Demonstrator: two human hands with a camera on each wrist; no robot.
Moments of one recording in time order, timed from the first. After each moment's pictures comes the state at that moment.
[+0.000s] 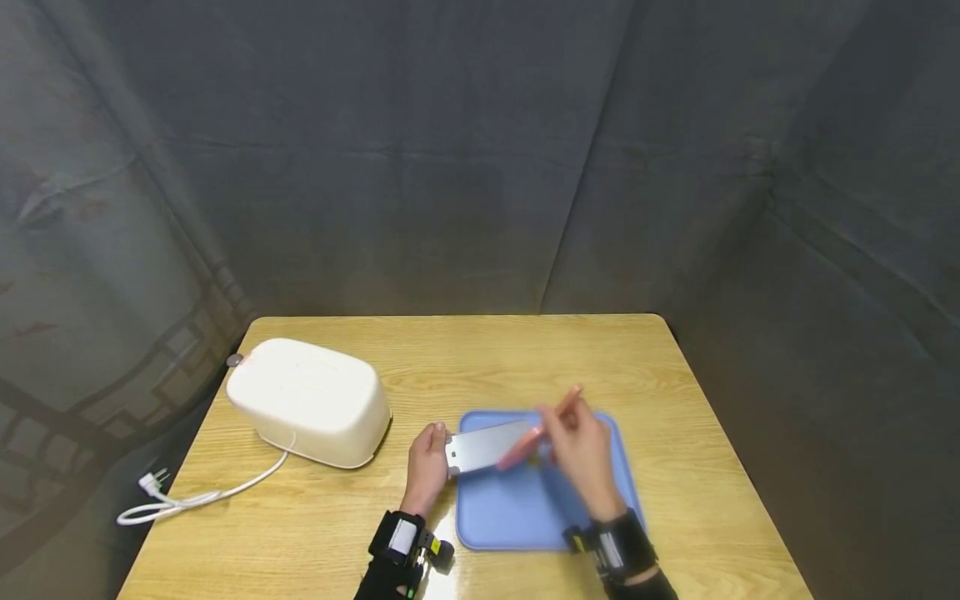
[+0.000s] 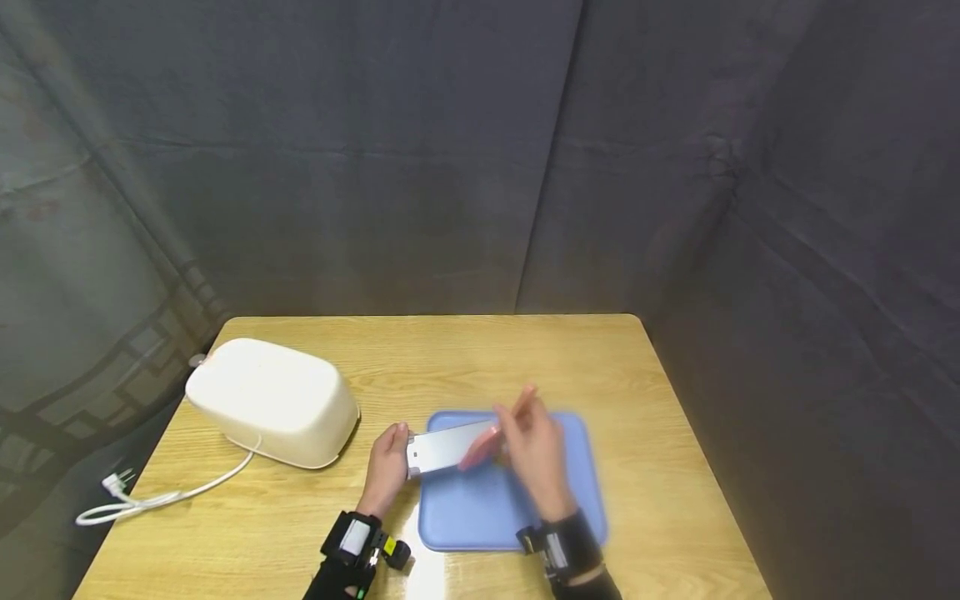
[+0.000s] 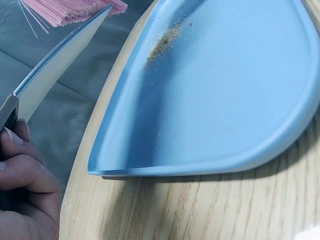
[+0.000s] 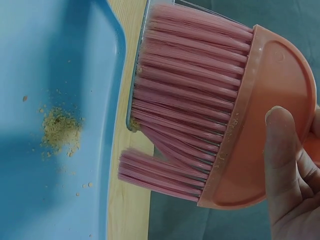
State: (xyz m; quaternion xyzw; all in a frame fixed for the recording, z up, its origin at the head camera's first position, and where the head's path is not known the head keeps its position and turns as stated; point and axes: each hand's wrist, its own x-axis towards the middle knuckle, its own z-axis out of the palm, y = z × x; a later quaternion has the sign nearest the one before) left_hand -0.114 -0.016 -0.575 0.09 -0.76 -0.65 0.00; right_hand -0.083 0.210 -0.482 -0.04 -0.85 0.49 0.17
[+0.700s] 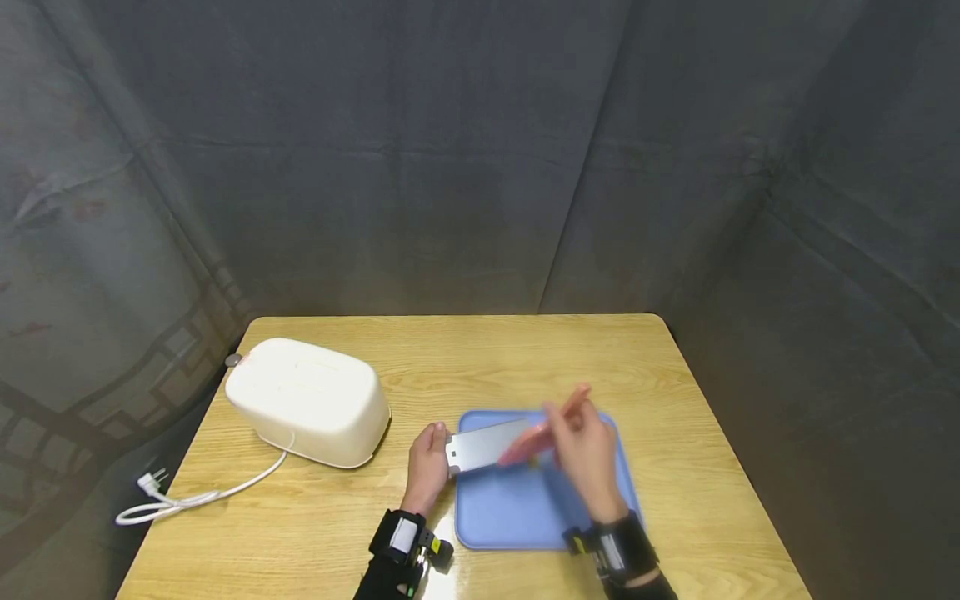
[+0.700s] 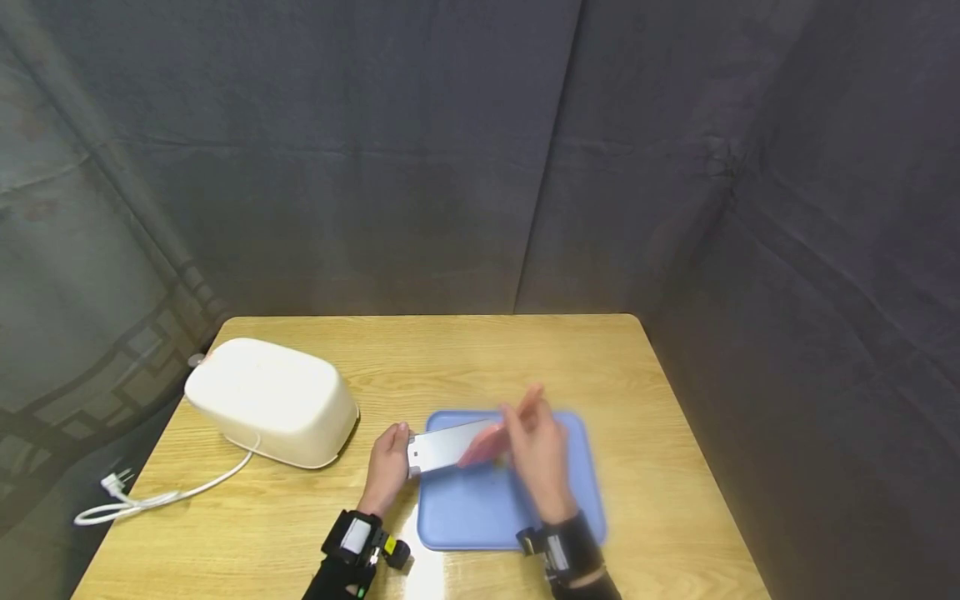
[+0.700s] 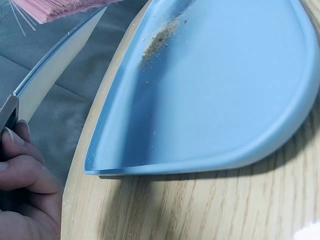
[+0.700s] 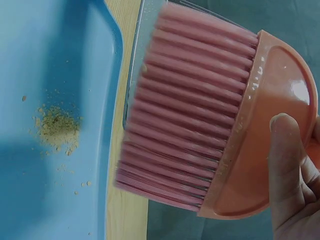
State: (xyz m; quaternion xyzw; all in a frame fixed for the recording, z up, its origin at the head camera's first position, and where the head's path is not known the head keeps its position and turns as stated) left_hand -0.115 -0.013 -0.576 0.09 -0.77 -0.64 0.00; right_hand -0.080 0.211 -0.479 -0.07 -0.85 0.48 0.19
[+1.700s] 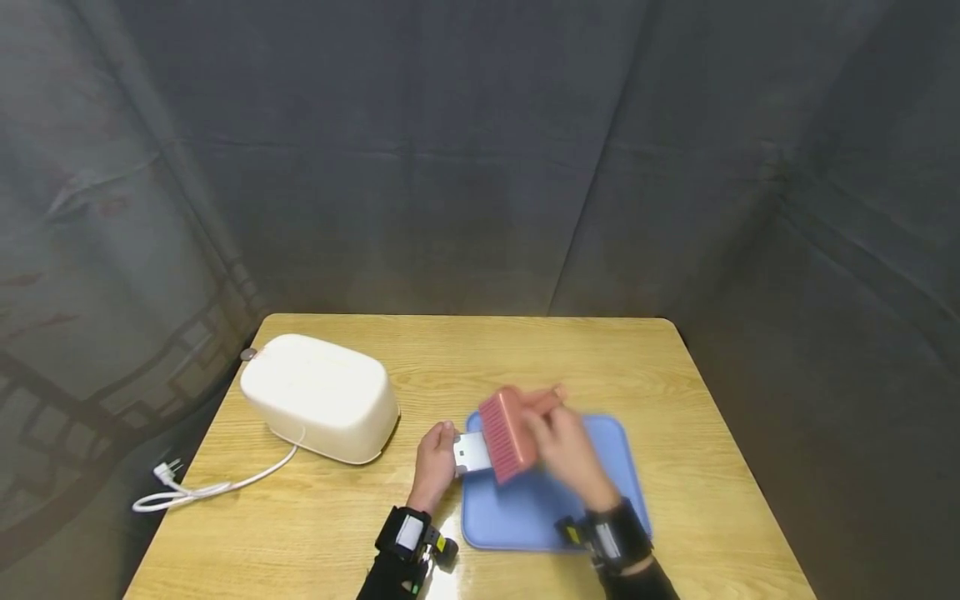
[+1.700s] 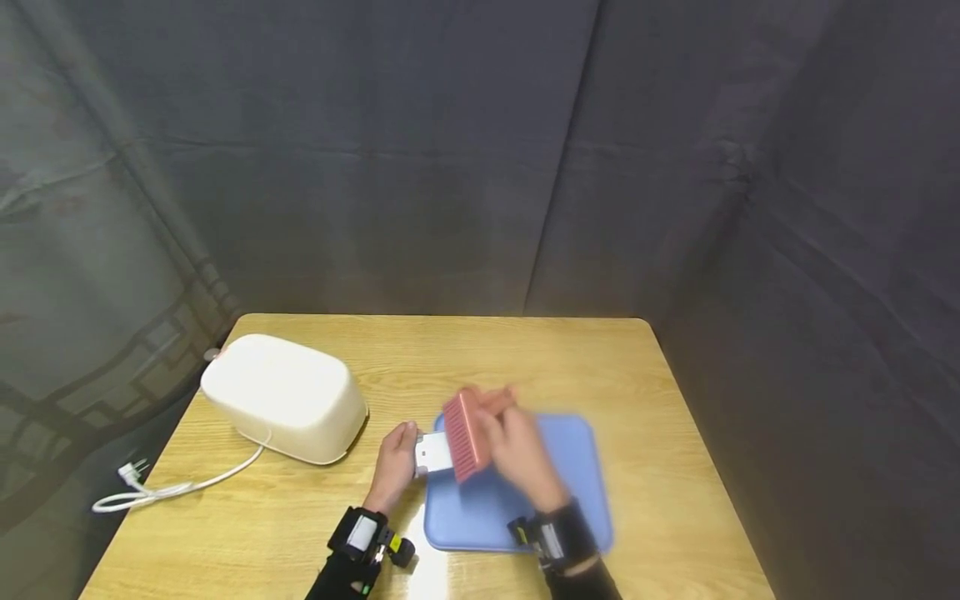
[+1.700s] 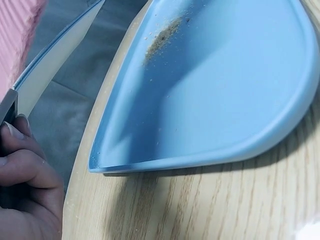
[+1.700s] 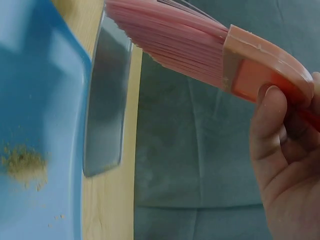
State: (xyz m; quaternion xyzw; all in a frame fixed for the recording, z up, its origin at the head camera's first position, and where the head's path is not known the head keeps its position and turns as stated) left_hand -0.115 -0.014 -0.572 0.07 -0.75 -0.65 -0.01; right_hand -0.093 0.191 -0.460 0.09 -0.85 0.51 0.06
